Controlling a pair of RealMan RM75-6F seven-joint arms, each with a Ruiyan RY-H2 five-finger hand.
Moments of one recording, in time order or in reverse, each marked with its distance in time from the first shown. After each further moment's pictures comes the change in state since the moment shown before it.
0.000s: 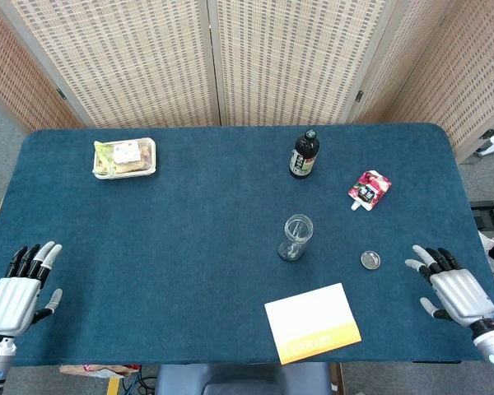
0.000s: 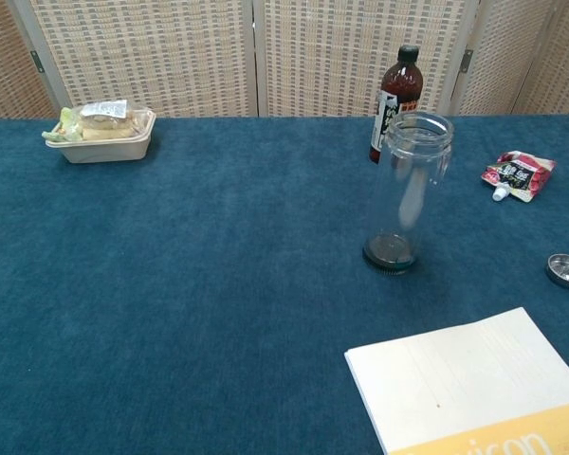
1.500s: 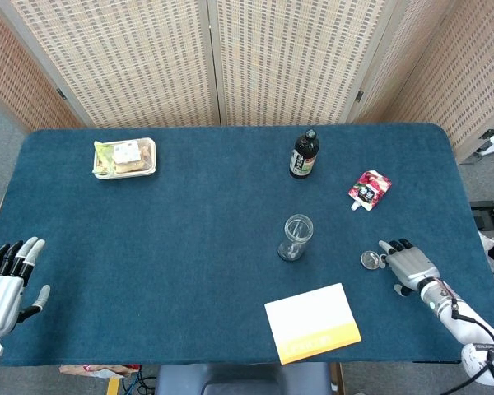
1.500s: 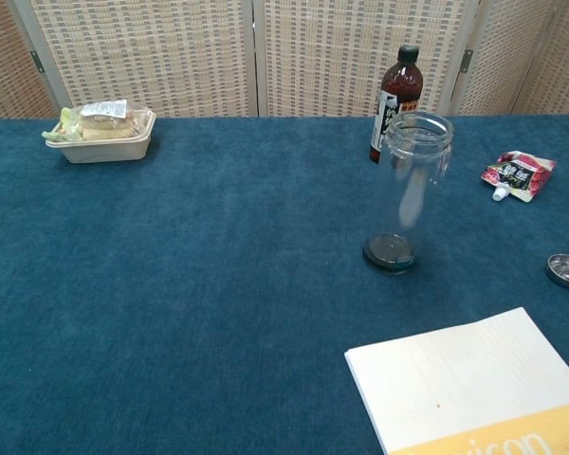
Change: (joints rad) left arm 0.021 0.034 -0.019 -0.010 -0.007 0.051 -0.069; right arm 0.391 -0.149 -0.017 0.054 0.535 -0.468 -0.426
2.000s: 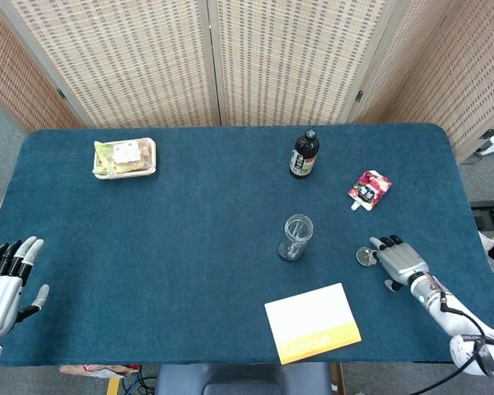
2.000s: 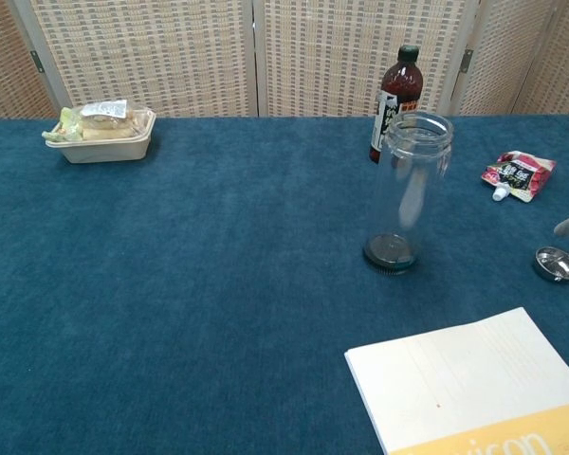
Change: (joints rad) left arm 0.000 0.003 -0.003 0.004 -0.001 -0.001 -0.005; right arm 0.047 -0.037 -0.008 0.026 0.026 0.001 0.010
